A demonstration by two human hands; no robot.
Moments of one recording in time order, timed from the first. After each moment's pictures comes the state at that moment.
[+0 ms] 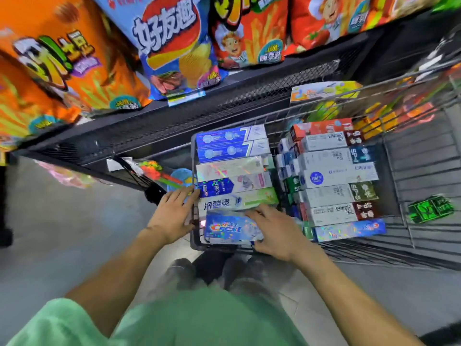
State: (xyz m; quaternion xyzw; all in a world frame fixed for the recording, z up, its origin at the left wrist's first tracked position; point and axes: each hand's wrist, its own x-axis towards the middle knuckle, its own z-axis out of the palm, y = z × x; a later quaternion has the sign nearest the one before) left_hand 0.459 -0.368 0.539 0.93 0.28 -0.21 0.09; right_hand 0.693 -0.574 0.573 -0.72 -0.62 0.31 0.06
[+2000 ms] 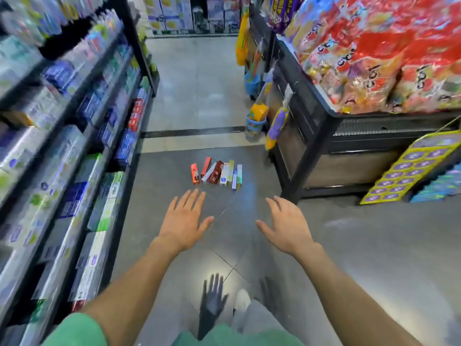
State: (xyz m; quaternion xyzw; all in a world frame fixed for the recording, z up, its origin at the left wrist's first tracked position) left_hand -0.445 -0.393 0.660 0.31 0.95 -0.01 0.09; right_hand -0.321 -0.140 0.668 -0.14 -0.98 0.09 -0.06
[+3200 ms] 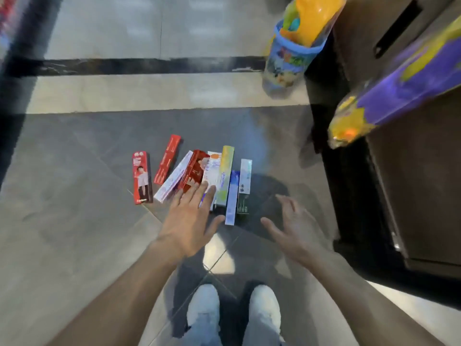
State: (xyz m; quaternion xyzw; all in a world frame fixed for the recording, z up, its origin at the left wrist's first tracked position) left_hand -0.994 -0.072 0.084 0.31 0.93 0.00 0.21; right_hand -0.889 0.154 0.100 -0.22 -0.92 0.22 -0.23
